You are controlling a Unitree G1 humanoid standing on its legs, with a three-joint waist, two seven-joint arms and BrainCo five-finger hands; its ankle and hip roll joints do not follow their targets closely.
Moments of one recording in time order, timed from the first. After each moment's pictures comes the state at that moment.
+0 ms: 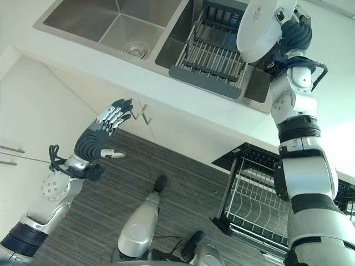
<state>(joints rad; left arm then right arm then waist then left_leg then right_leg) -0.11 0.72 -0.27 -0.16 -0.48 -0.50 -0.15 -1.14 -0.65 0.11 0.81 0.83 -0.18 -0.12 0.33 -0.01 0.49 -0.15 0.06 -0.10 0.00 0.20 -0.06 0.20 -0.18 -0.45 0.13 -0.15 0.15</state>
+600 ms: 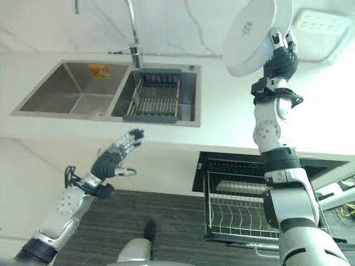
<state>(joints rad) 0.02 0.61 -0.35 0.03 -0.37 -0.41 -0.28 -0.81 -0.56 0.07 0.42 1.02 -0.29 -0.14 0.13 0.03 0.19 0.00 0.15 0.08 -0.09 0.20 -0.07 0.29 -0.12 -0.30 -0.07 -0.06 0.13</state>
